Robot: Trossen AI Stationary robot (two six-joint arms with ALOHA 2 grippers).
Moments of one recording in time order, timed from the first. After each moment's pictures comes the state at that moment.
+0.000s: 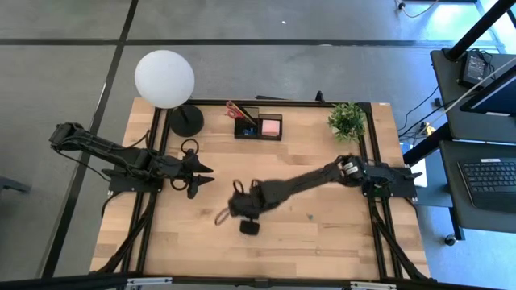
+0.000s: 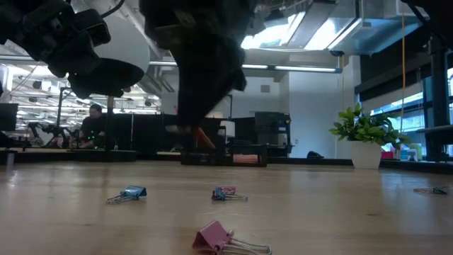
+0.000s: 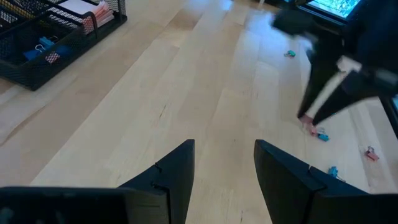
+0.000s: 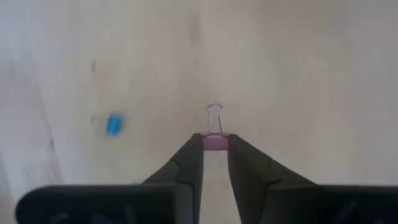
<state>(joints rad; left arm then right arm) -0.23 0.69 0.30 -0.14 -0.31 -0.51 0.28 2.33 2.04 -0.95 0.09 0.47</state>
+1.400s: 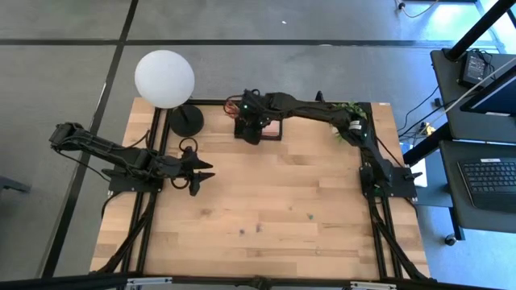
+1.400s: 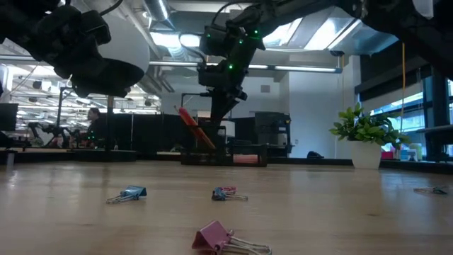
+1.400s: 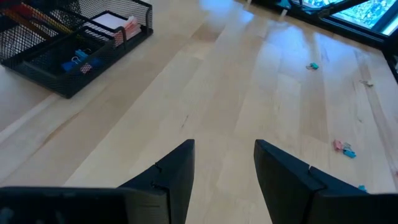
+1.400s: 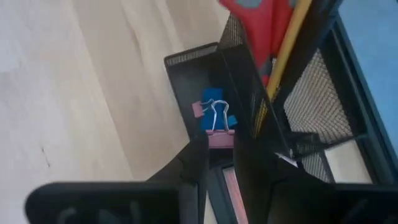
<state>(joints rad) -0.23 0.69 0.30 -0.14 -0.40 -0.51 -0.34 2.24 2.04 -0.89 0.07 -0.02</state>
